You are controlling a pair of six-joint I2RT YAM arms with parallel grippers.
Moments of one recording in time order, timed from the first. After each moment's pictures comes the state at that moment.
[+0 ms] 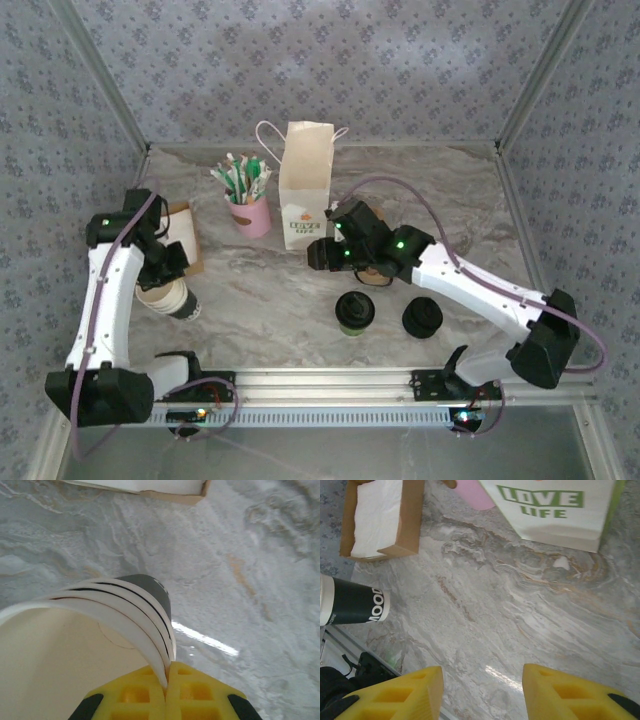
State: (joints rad) left arm 0.02 1.17 1.25 -1.50 -0.03 -0.42; right arm 0.88 1.35 1.21 -0.66 -0.09 0.69
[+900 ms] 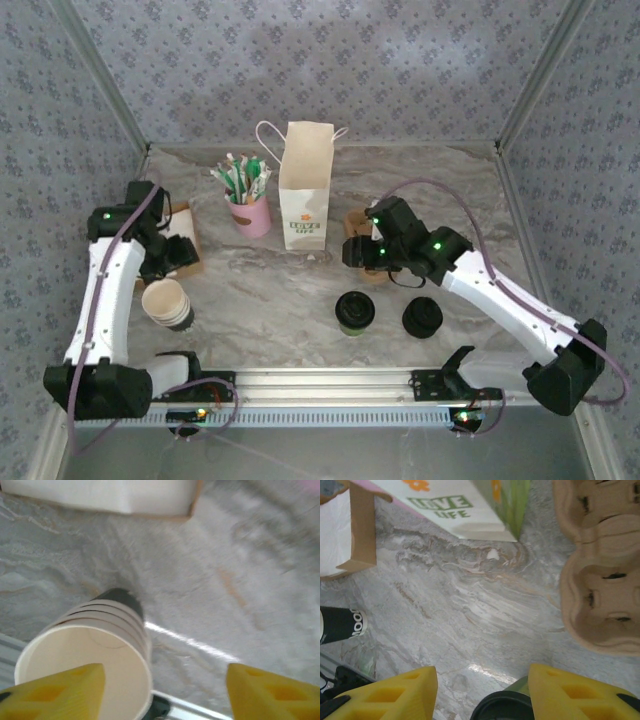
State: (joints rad) left arm 0.00 1.17 1.34 -1.48 -0.01 -0.43; right arm 0.71 1.19 1.14 -0.81 -0.10 0.67
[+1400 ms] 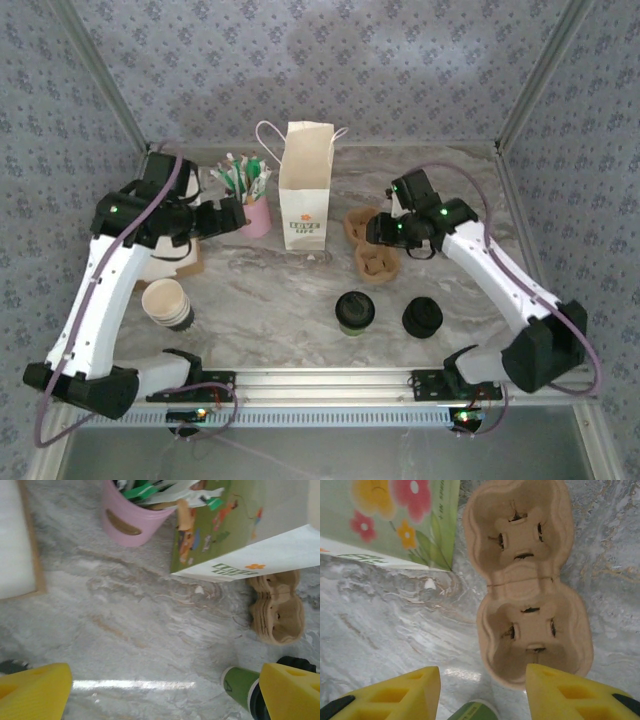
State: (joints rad) left arm -0.34 1.21 1.56 -1.30 0.10 -0.53; right arm 0.46 1.37 1.25 -0.89 -0.15 0.46
